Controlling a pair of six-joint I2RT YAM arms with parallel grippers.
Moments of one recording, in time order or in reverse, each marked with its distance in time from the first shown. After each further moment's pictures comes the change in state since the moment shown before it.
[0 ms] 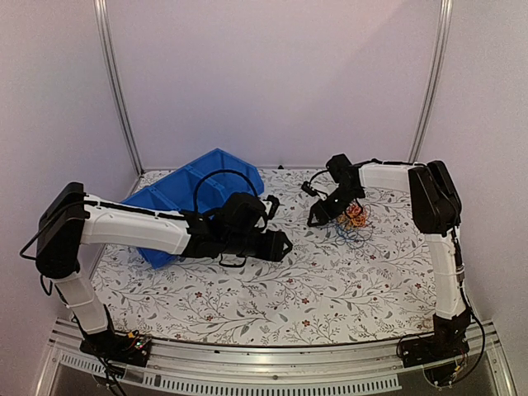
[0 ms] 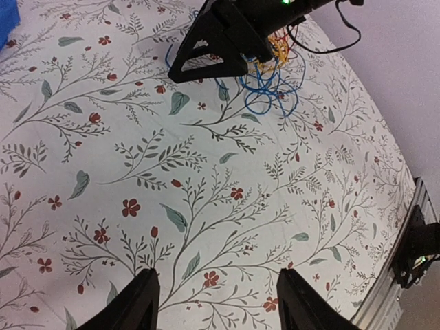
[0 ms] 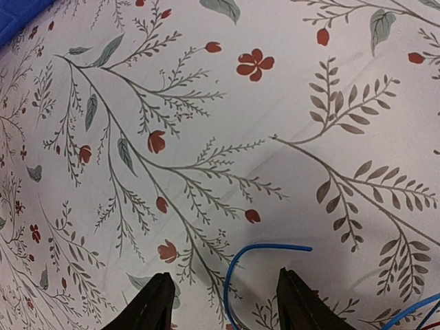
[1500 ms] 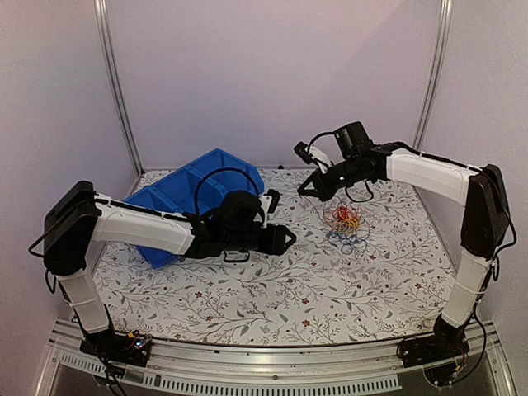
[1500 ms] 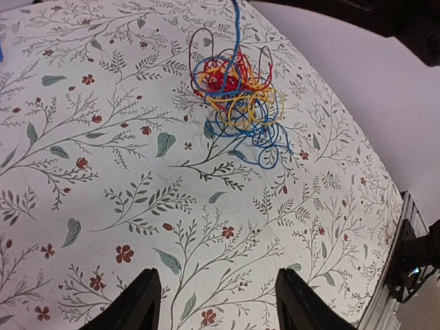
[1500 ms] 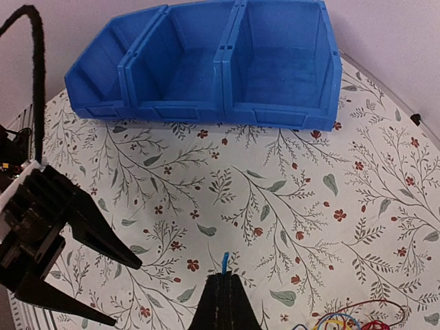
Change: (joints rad) left arm 0.043 0.045 -0.029 0.188 0.048 0.039; right arm 0.126 -0.443 -0.232 0.202 -0.085 0.034
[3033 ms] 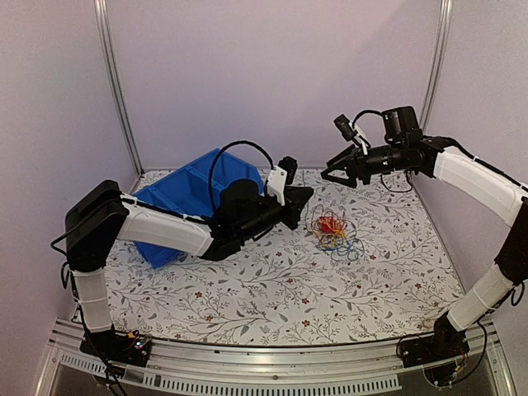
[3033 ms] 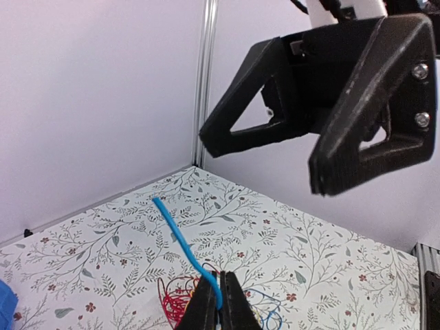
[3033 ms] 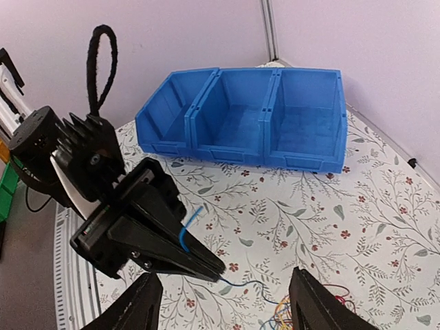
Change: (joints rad) left arm -0.020 0.145 0.104 0.653 -0.051 0.443; right arm -0.108 -0.302 -0.092 -0.014 -0.286 0.018
